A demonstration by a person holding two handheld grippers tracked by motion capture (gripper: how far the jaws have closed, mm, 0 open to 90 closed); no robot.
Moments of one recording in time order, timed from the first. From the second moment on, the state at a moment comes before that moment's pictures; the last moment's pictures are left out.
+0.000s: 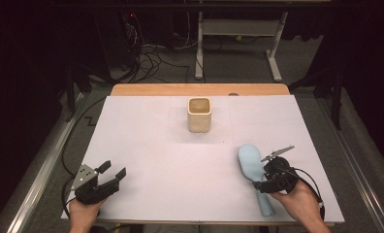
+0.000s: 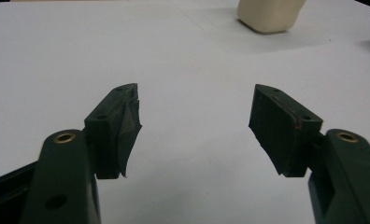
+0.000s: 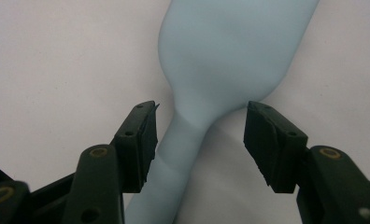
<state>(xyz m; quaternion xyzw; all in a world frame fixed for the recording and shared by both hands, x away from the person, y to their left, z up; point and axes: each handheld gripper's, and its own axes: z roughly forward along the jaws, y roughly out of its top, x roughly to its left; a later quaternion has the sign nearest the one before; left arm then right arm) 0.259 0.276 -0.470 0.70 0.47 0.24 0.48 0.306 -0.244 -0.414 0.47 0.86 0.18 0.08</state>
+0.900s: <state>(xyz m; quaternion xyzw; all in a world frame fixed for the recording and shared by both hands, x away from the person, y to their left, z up) 0.258 0.277 -0.470 0.70 0.47 0.24 0.48 0.315 -0.233 -0.431 0.46 0.87 0.15 0.09</state>
